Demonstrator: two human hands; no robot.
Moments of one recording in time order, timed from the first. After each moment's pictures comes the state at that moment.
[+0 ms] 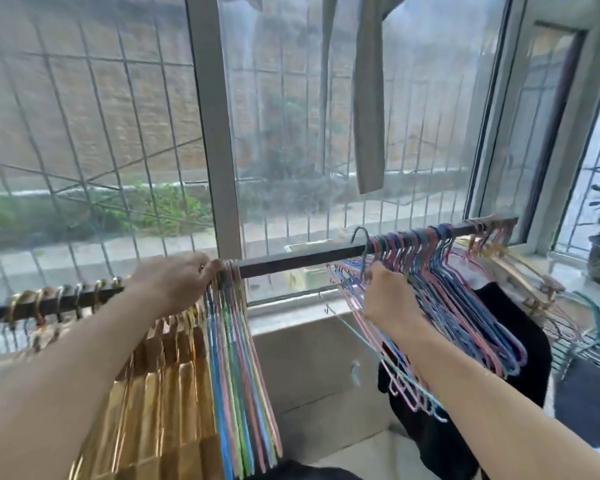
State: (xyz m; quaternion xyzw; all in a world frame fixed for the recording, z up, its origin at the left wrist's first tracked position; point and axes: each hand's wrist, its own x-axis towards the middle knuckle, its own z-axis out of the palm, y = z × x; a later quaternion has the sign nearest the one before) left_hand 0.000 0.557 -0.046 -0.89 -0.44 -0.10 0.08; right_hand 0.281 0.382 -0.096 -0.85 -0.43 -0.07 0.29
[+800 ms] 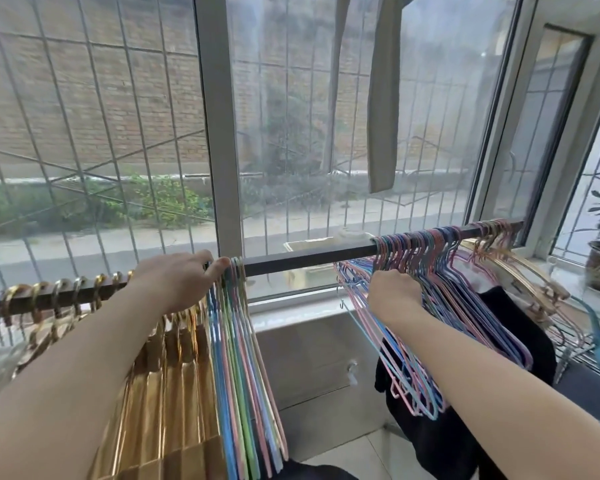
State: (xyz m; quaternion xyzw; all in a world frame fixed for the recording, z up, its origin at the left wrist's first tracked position) left_hand 0.001 0.597 -0.060 -0.88 -0.44 -0.11 0.10; right_hand 0.306 0.418 -0.103 -0.91 -0.39 -0.13 0.05
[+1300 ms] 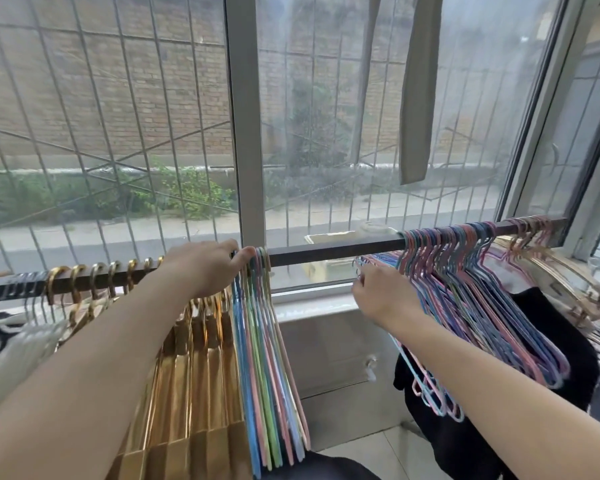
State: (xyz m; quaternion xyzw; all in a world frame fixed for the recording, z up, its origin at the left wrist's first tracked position) left_hand 0.000 0.594 -0.058 -0.88 -0.45 -0.09 0.08; right_hand 0.262 0.433 -0.108 -0.84 -0.50 -0.10 0.22
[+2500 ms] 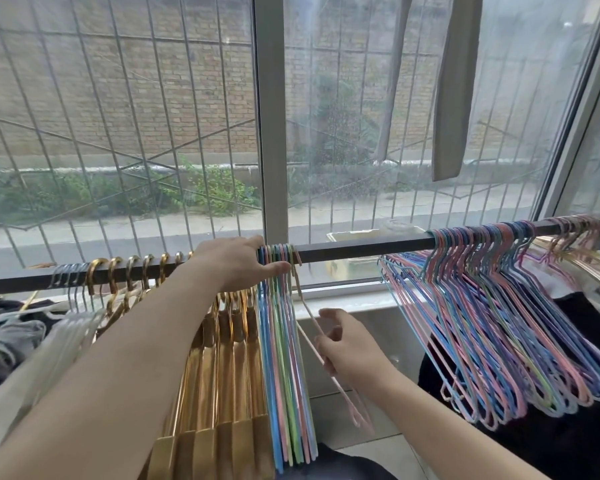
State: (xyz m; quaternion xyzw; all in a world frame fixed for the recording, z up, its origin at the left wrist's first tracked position) left_hand -0.002 0.584 -0.049 -0.88 -0.47 -0.05 0.07; right_hand 0.165 0.423 -0.164 -0.69 -0.50 0.28 0.44
